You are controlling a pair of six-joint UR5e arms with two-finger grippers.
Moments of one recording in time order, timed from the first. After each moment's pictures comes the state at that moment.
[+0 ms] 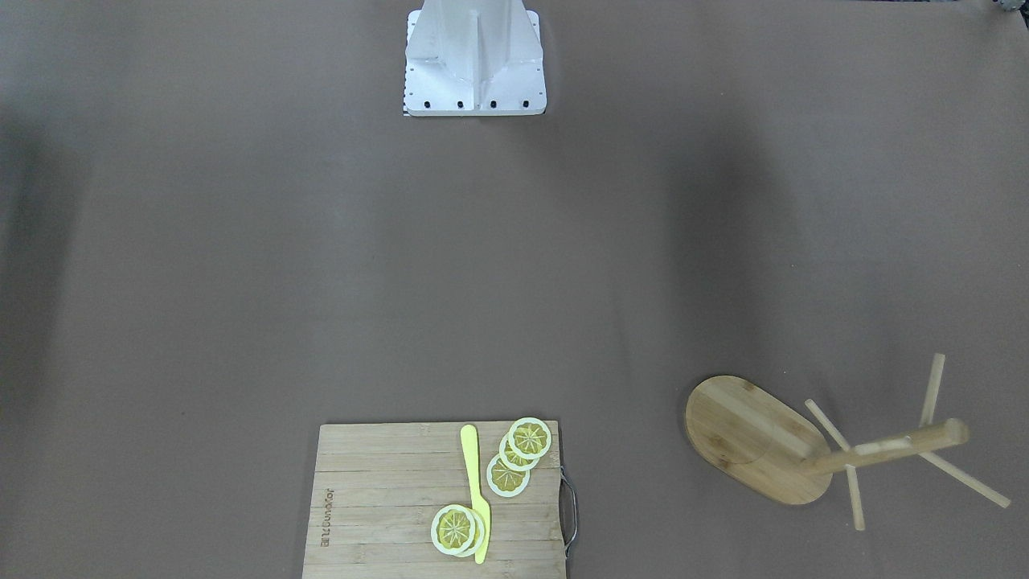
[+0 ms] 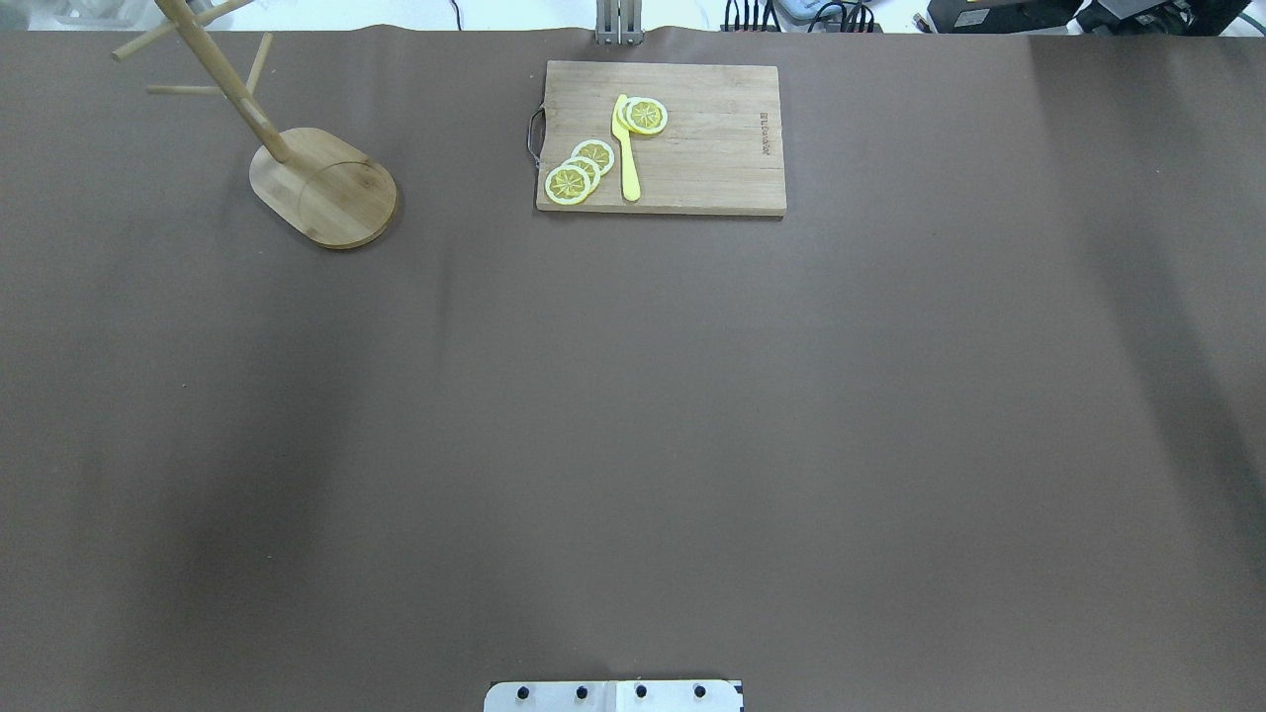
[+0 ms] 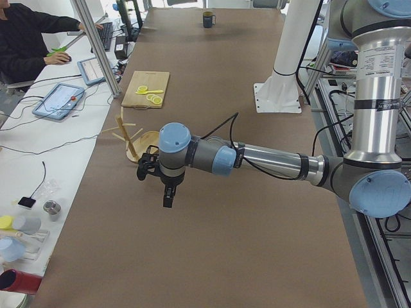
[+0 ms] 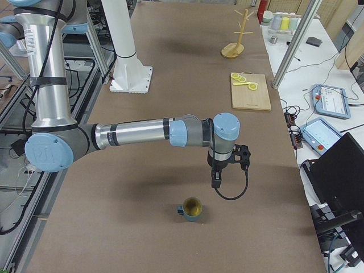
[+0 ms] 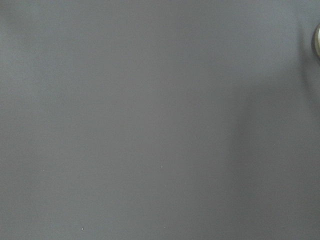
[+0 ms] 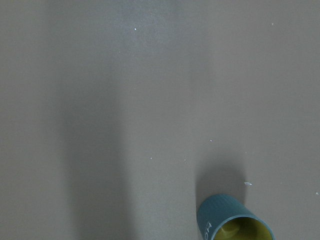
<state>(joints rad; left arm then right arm) -1.54 -1.53 -1.77 -1.68 -2.33 -0.15 1.56 -1.51 1.66 -1.69 2.30 0.07</state>
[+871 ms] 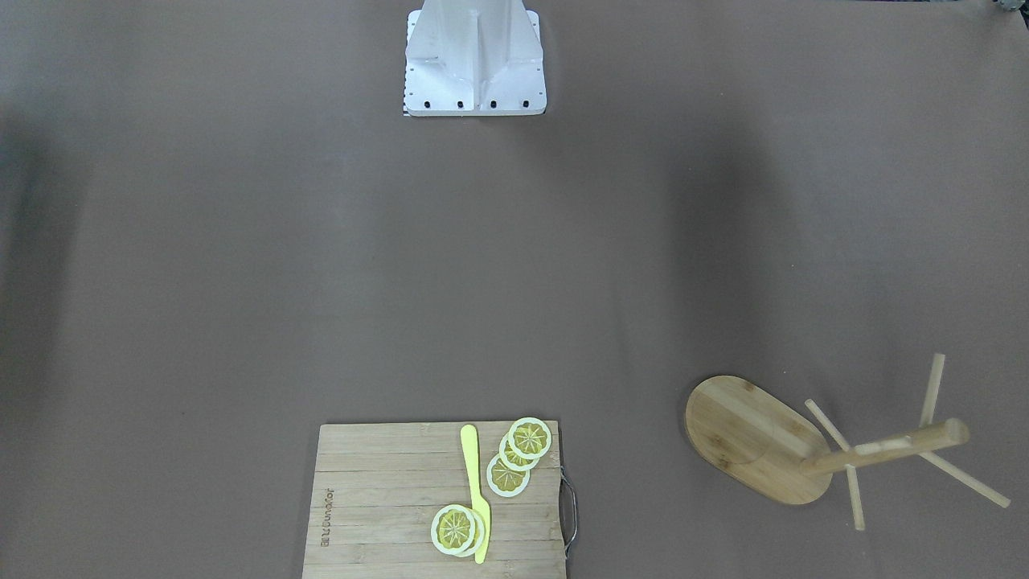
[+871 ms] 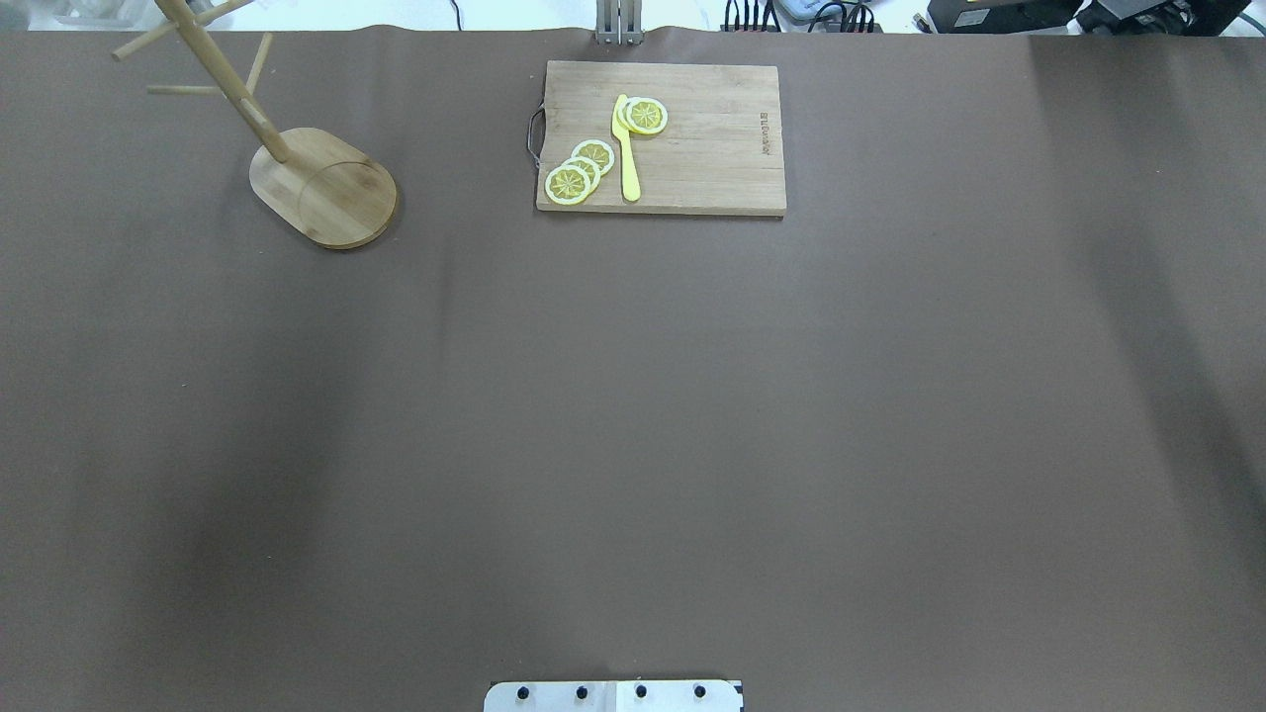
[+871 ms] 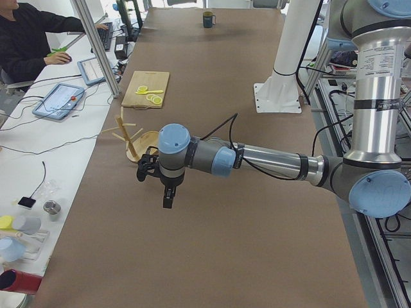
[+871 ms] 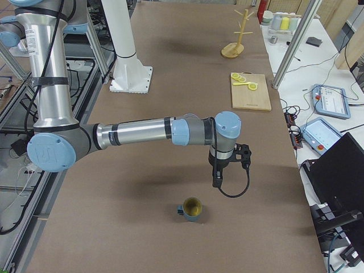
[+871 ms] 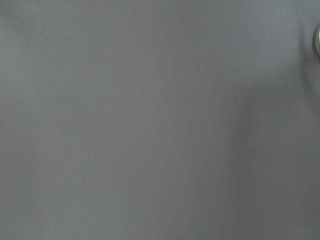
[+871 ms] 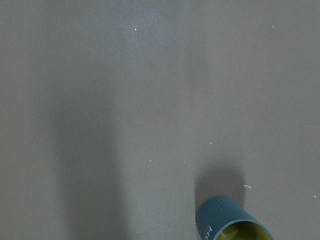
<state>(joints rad) -1.54 -1.54 -1.76 -1.68 -2.33 -0.15 1.54 -1.50 1.66 -1.69 2.28 0.08</state>
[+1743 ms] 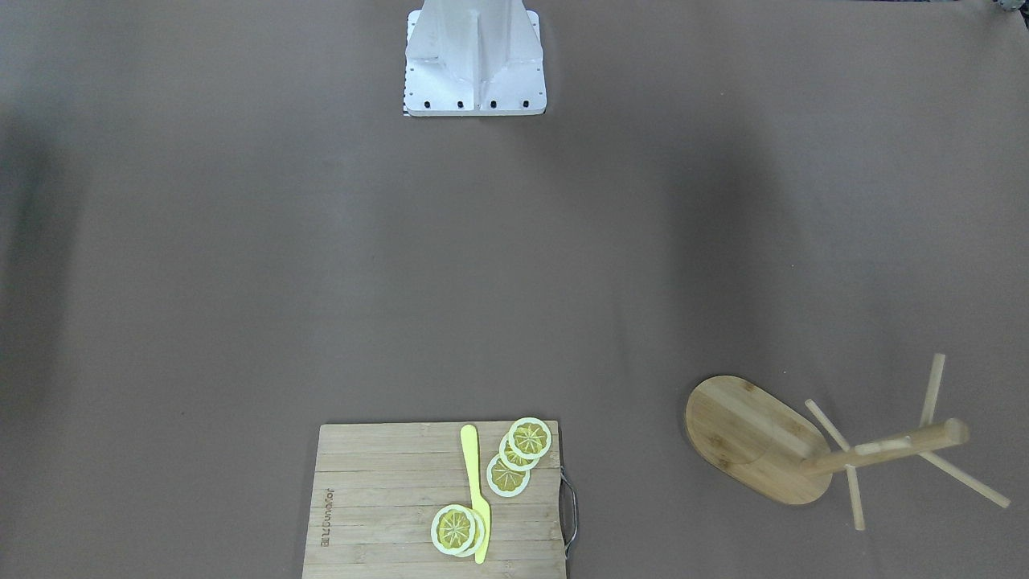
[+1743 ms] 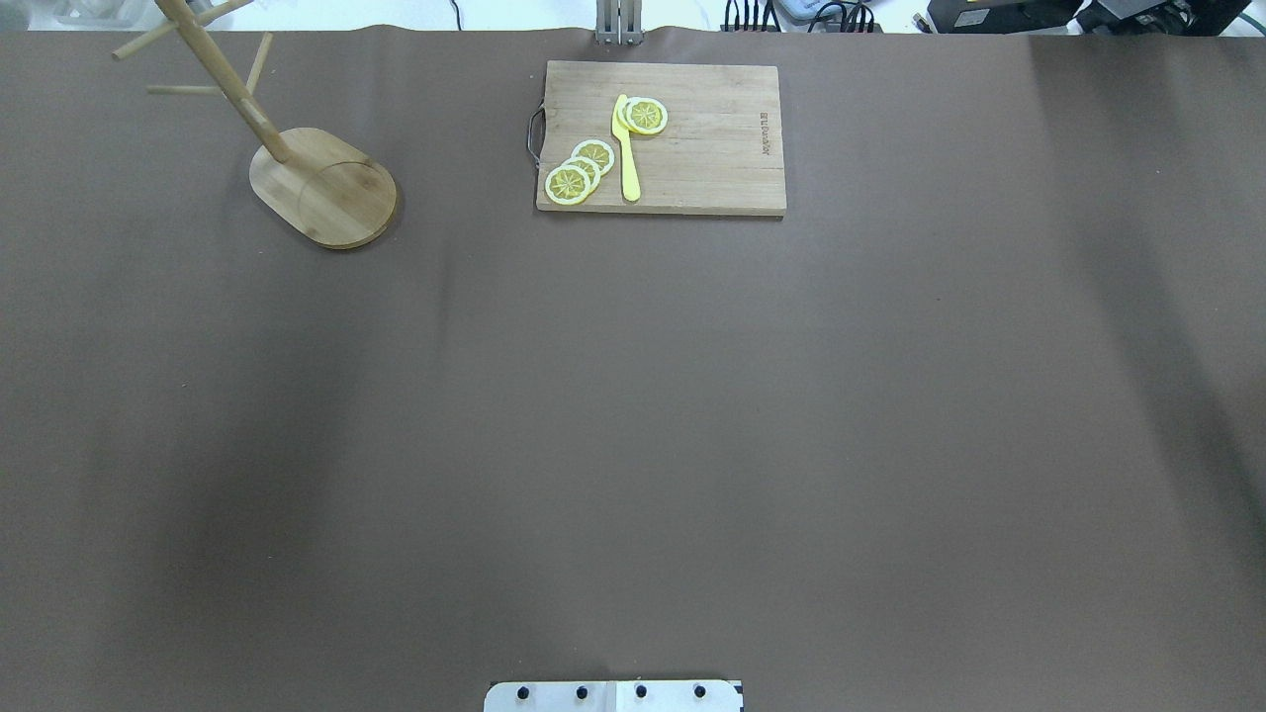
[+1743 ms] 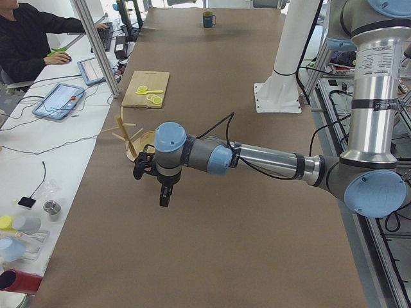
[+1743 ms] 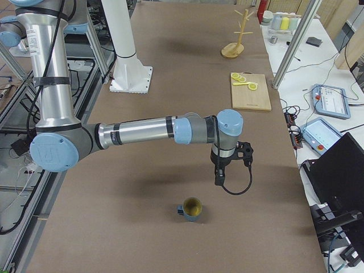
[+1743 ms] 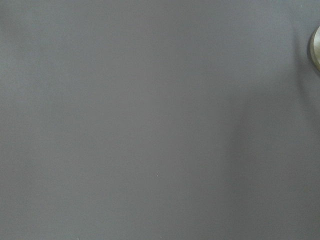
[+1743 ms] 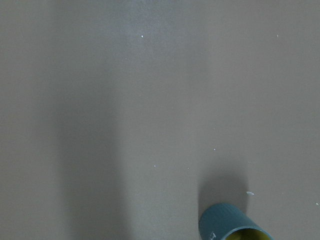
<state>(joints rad) -1.54 -1.60 -1.71 -1.66 -2.34 -0.15 1.54 -1.49 1.67 -1.68 2.28 0.08</state>
